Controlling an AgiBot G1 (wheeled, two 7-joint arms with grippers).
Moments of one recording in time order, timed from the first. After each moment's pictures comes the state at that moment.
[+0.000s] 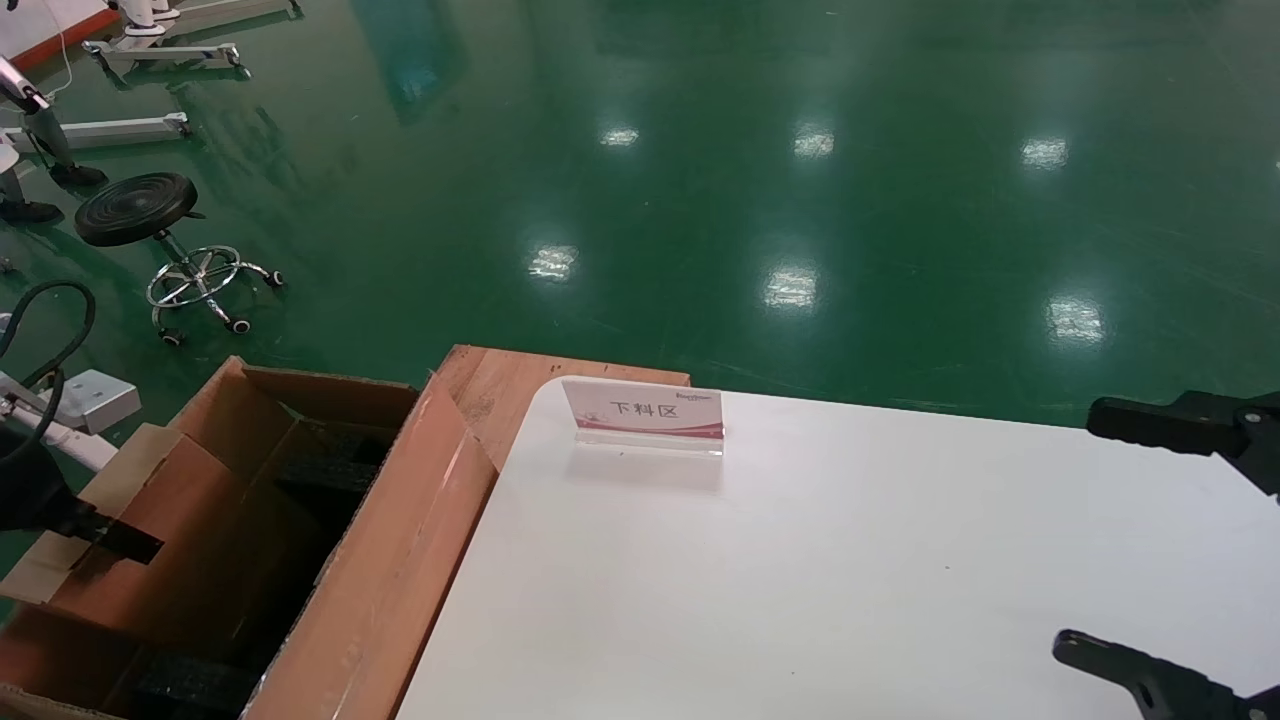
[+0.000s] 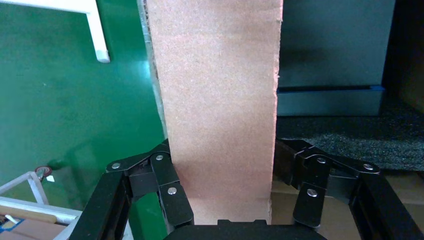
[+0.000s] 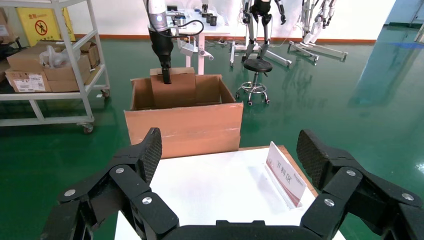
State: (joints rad) left arm -2.31 0.39 2.22 -0.80 1.44 1.18 -1.12; right arm 1.08 -0.60 -0.30 1.28 -0.72 -1.49 0.18
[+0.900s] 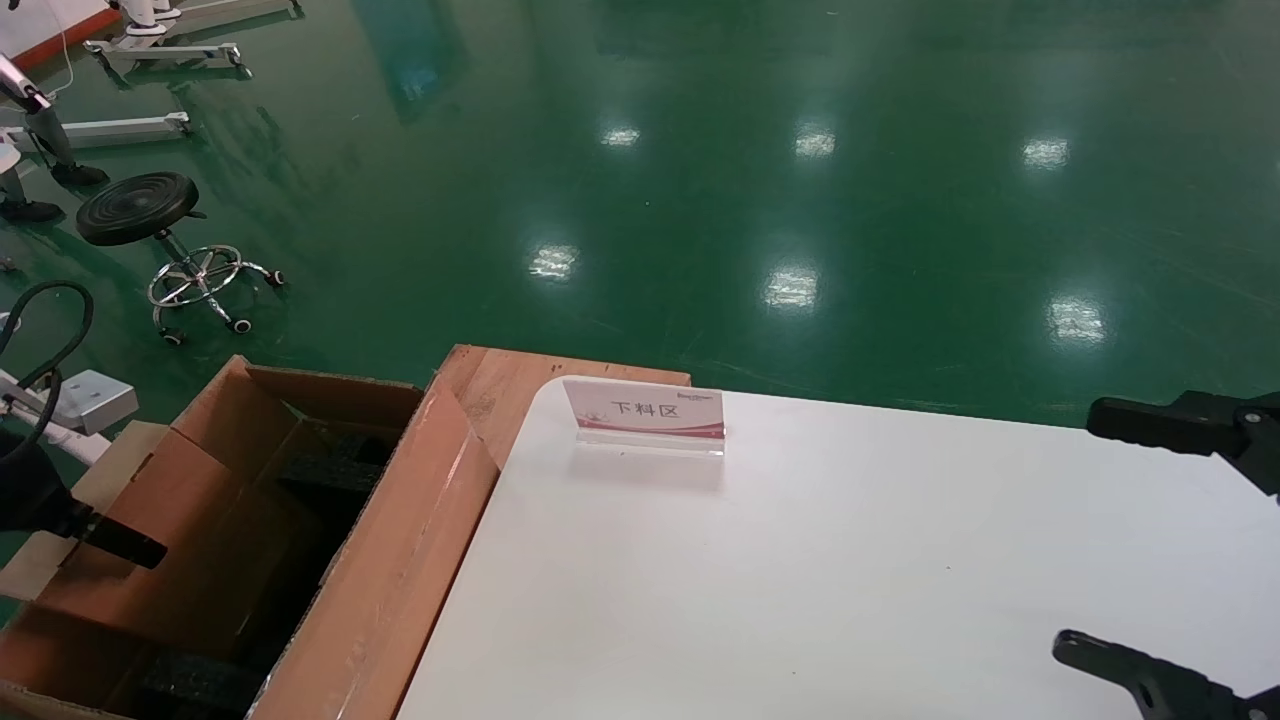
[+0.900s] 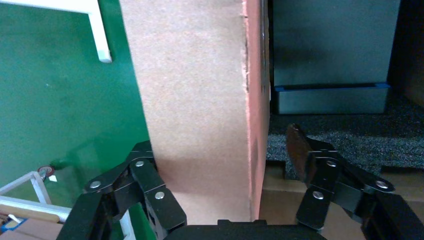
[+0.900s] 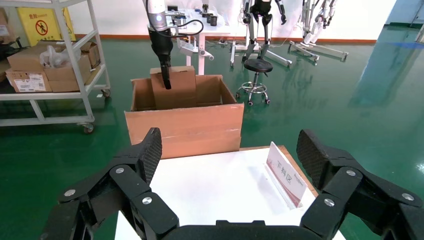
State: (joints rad) left arm -2.32 0.39 2.22 -0.81 1.44 1.18 -1.11; right arm 1.08 -0.60 -0.30 1.28 -0.72 -1.49 0.18
